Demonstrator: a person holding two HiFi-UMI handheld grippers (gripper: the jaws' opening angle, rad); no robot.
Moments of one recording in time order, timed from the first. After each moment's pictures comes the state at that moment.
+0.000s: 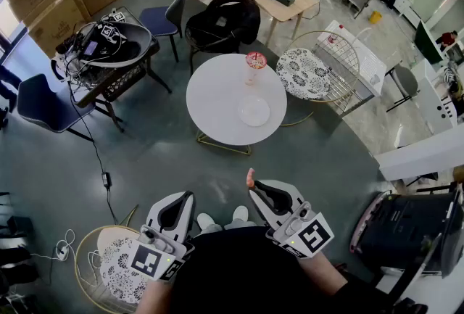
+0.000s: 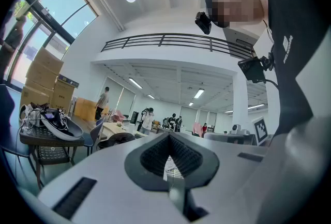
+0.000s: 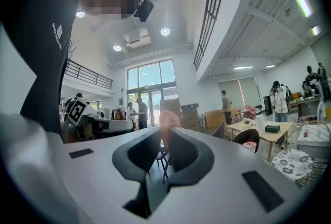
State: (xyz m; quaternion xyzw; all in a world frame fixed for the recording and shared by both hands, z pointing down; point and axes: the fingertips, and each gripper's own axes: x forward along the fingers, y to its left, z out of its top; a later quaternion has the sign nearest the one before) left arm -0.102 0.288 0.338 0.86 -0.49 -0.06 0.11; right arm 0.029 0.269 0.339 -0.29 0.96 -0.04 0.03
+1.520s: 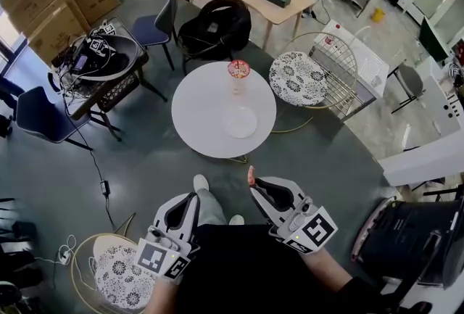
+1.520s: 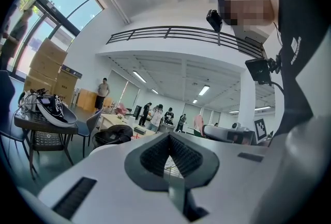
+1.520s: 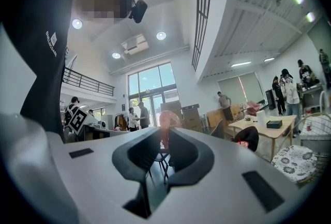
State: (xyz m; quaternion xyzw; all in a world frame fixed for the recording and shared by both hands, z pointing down) left arm -0.009 0.238 0.375 0.85 -0.50 -0.05 0.15; right arm 0.120 0.211 0.356 -0.27 0.96 -0.07 0.05
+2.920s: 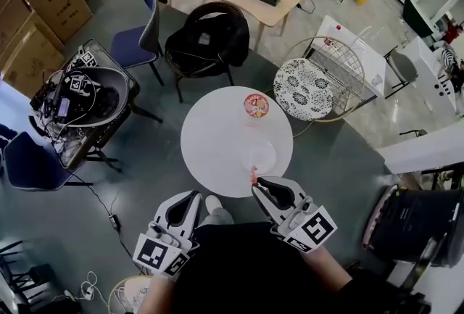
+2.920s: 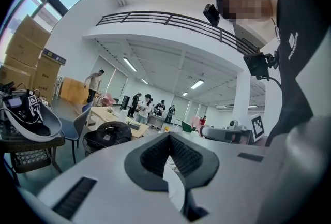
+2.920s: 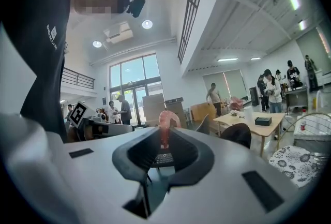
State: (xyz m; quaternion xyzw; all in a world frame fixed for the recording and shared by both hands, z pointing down) left arm -0.121 0.022 0.394 0.89 -0.41 -0.01 0.19; right arm 0.011 0.015 0.382 -0.35 0.93 -0.09 0.01
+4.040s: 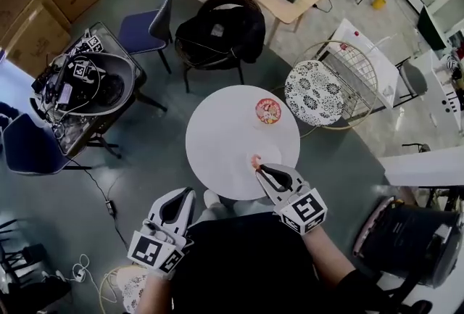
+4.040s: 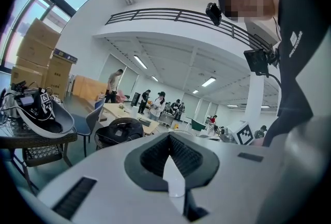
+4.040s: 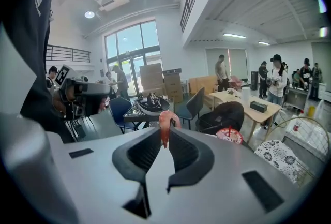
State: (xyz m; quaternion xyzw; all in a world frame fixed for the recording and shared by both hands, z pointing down) left arm -0.149 -0.010 0.411 0.86 -0.46 0.00 0.21; right arm 0.016 -0.049 0.484 -0.33 0.92 -0.14 -0.17
